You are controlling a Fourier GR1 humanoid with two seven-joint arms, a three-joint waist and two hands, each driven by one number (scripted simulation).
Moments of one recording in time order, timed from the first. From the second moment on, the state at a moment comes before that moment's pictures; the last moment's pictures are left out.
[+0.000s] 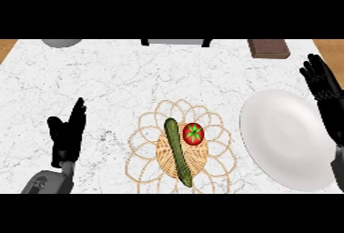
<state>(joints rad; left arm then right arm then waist) -0.13 0.32 -0.21 -1.29 0.26 0.39 0.06 -0.19 -0.45 -0.02 -1.61 -0.16 0.02 -0.06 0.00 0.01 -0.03</state>
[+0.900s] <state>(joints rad) -0.22 0.40 -0.20 -1.34 0.28 0.21 0.08 -0.41 -0.27 0.30 -1.16 -0.03 0.35 -0.53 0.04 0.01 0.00</state>
